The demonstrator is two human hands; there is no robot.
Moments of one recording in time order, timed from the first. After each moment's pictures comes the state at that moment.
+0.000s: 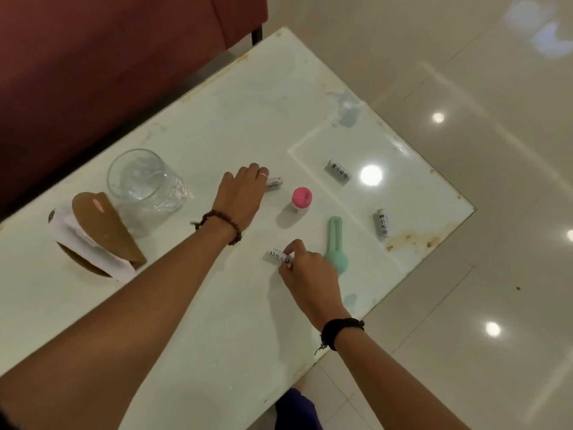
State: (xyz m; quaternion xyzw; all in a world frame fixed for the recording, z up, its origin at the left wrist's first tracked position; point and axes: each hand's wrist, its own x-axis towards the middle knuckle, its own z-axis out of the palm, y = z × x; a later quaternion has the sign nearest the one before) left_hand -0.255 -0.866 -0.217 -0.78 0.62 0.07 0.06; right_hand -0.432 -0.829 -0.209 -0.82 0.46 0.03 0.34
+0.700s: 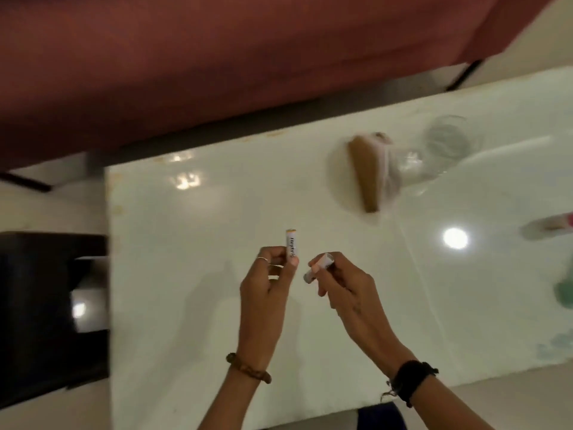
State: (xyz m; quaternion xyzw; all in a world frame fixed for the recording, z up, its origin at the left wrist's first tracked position) left_hand -0.197 -0.442 -0.113 -0.81 0.02 0.22 -0.54; right_hand -0.265 -0.550 -0.126 -0.70 0.27 -0.01 0.66
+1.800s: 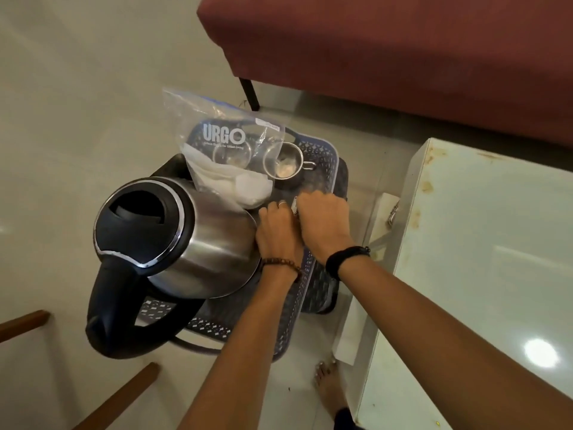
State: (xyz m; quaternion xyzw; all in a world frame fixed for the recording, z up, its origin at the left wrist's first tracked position) left_hand 0.004 0.004 -0.149 -0.97 -0.13 0.12 -0.19; right_hand 0.023 -0.068 -0.127 -0.98 -0.11 0.11 0.14
